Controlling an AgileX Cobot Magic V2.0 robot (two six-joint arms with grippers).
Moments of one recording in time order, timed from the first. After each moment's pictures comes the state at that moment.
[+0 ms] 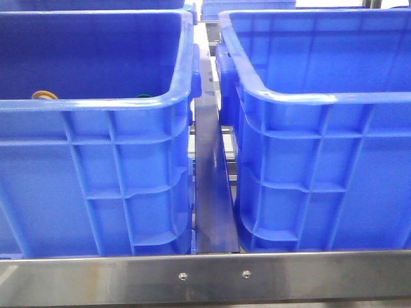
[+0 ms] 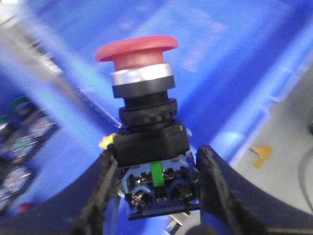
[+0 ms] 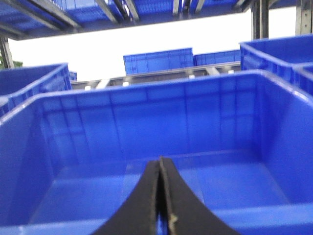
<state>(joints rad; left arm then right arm) -1.17 1.29 -1.32 0.49 0.87 -0.44 0.03 -0.01 0.03 0.02 -0.15 0.11</state>
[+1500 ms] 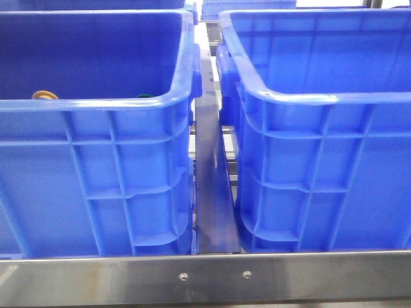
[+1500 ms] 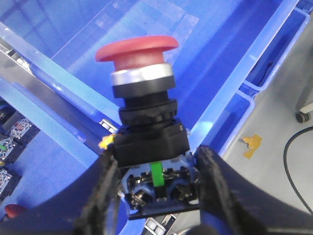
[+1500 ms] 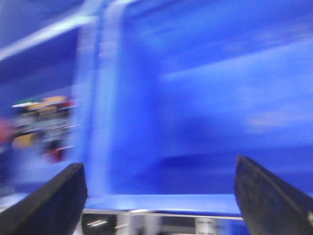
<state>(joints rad) -1.22 1.29 -1.32 0.49 0.90 -0.44 0.03 0.59 -0.81 0.57 0.83 0.00</state>
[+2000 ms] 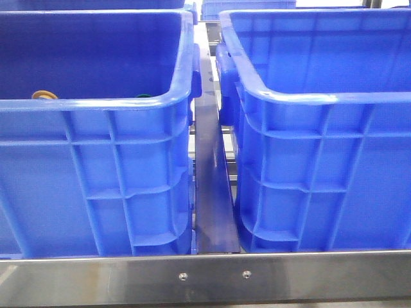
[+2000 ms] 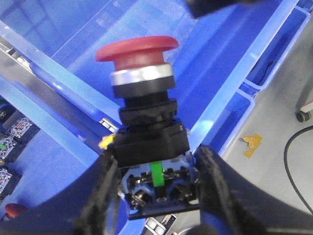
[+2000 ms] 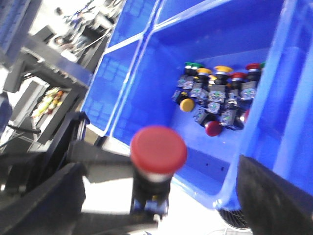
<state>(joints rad) -1.22 1.29 -1.32 0.49 0.90 -0.44 0.06 0.95 -0.85 1.35 1.00 -0.63</state>
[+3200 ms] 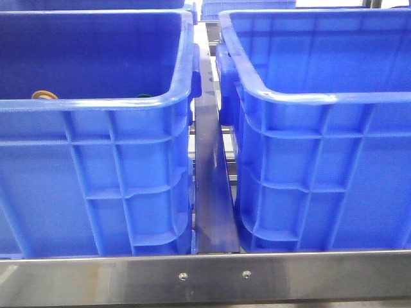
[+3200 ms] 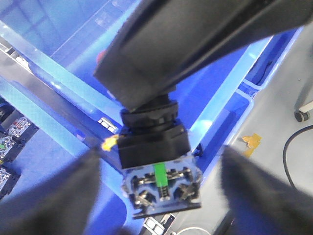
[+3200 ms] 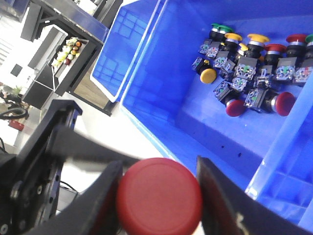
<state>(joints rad) -1.22 1.29 -1.32 0.49 0.90 -0.44 0.23 1.15 -0.93 1.36 0.98 -0.75</state>
